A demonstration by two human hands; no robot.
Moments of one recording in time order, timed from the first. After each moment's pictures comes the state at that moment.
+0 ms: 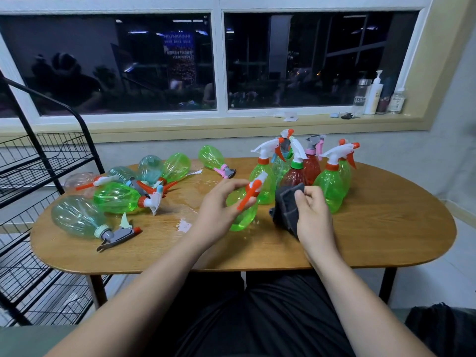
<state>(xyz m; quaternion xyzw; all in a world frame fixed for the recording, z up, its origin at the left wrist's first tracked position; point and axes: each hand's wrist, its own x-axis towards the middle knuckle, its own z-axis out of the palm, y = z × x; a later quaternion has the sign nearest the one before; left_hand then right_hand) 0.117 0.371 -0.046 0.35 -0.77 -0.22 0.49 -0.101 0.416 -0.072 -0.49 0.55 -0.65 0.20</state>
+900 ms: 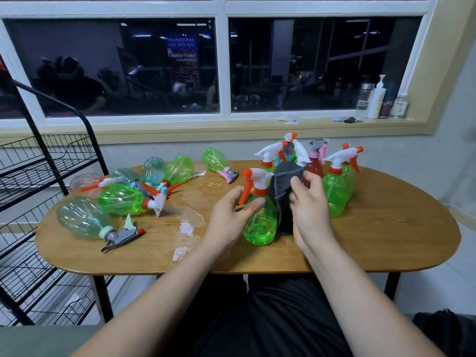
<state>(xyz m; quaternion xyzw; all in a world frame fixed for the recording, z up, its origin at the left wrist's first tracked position) 0.095 0.380 -0.054 0.36 -0.68 -0.37 0.52 -0.069 0.412 -0.028 -0.39 0.41 -0.74 0.36</state>
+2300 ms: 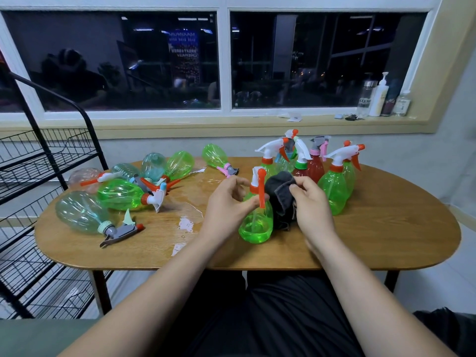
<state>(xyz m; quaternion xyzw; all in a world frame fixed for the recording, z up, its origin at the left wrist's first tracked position) 0.098 0.378 -0.045 0.42 -0.68 -0.27 0.53 -0.090 0.411 -0.039 -0.51 0.50 -0.64 0.28</state>
